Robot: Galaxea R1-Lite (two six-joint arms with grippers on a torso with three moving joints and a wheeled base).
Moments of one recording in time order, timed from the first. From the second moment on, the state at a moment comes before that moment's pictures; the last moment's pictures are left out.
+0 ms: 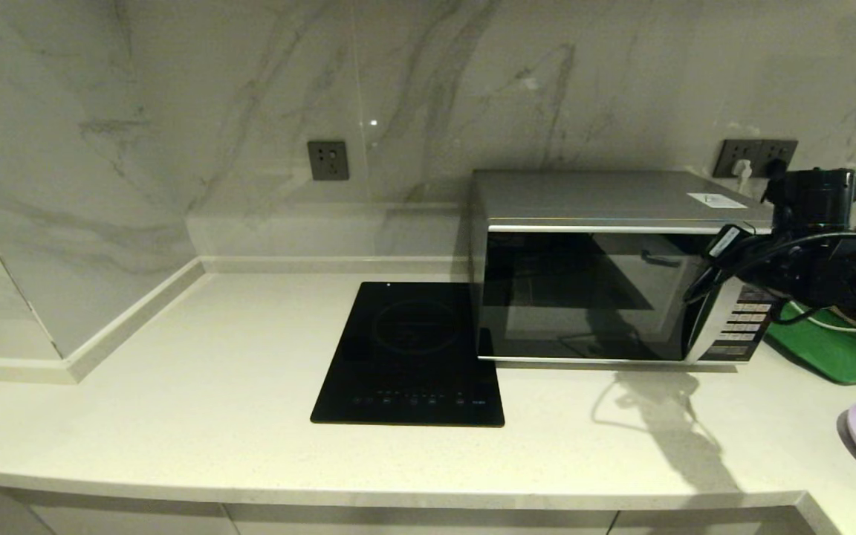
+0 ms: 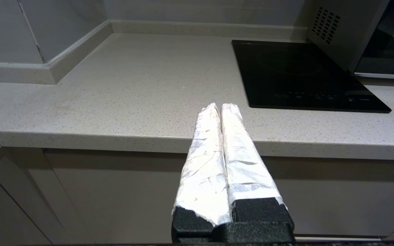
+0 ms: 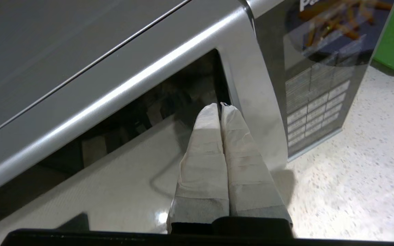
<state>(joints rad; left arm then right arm) 0.00 0.00 0.00 -0.01 0.01 -0.05 0.00 1.89 -1.22 -0.31 -0.36 0.54</state>
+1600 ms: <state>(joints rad) 0.00 0.00 0.00 -0.01 0.01 -0.05 0.00 0.14 -1.11 1.28 -0.02 0.16</state>
